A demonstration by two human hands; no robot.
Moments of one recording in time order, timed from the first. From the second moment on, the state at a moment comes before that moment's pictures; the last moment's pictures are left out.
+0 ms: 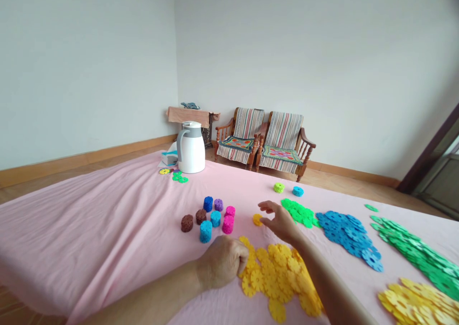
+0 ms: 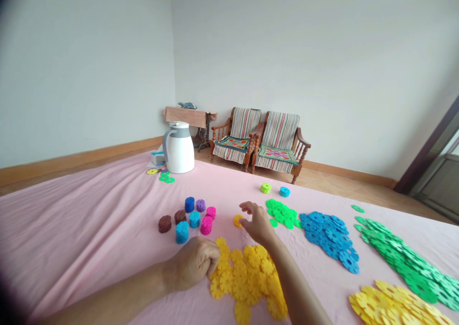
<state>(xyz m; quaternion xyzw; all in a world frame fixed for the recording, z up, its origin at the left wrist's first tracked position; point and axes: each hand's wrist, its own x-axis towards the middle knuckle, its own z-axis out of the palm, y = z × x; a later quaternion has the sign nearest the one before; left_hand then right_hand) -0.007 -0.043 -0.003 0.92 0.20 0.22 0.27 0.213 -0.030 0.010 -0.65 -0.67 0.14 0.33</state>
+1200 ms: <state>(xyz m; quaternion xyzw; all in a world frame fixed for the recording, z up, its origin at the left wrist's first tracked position) -0.007 -0.042 -0.002 0.92 0.20 0.21 0.27 0.205 -0.029 0.011 -0.67 -0.71 0.08 0.18</state>
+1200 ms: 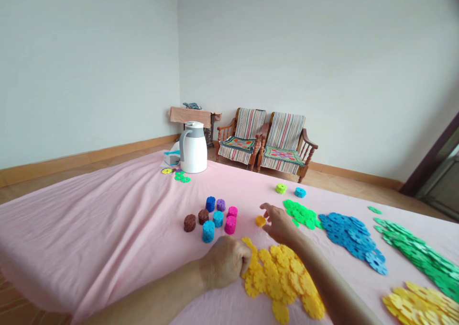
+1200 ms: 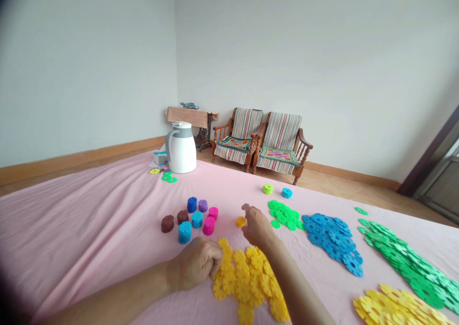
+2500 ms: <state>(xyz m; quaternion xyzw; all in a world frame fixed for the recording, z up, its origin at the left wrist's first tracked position) -0.006 -0.043 -0.002 0.91 0.21 0.21 0.28 0.263 -0.081 0.044 -0.72 -0.68 0.16 0.04</state>
